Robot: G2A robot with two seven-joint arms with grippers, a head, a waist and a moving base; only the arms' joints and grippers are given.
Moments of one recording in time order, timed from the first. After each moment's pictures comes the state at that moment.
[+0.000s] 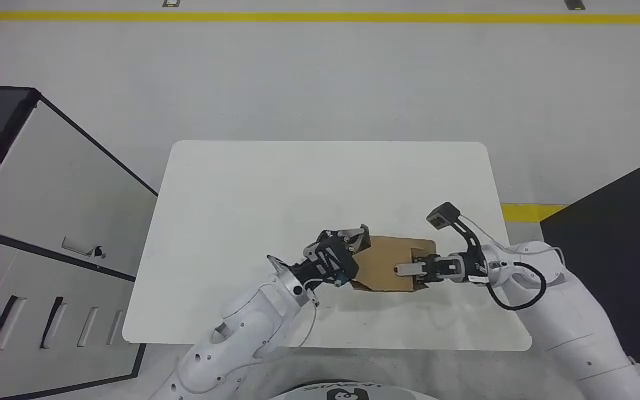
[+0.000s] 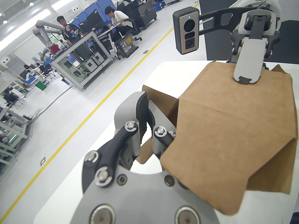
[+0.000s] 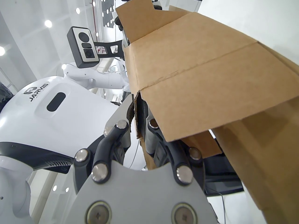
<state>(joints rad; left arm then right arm) 1.62 -1.21 -0.98 -1.99 1.87 -0.20 0.02 -1.44 -0.88 1.25 -1.54 0.68 -0.42 1.40</state>
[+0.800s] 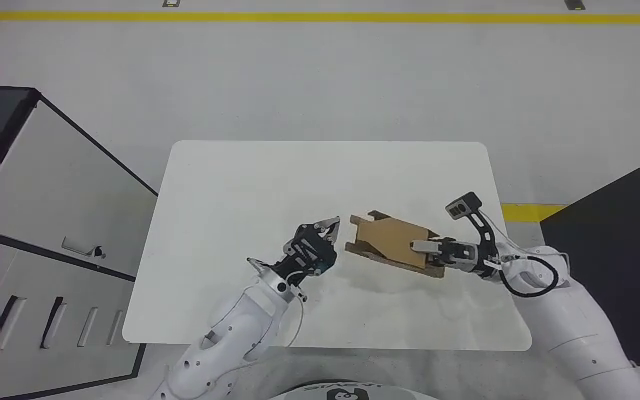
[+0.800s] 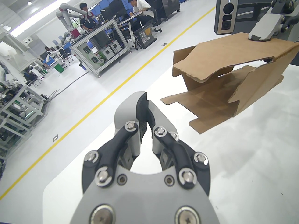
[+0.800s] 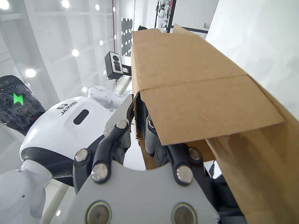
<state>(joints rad) 1.69 -1.21 -1.05 -2.02 1.85 -0.09 0.00 -1.46 -0.89 1.28 -1.45 0.83 -0.43 1.33</state>
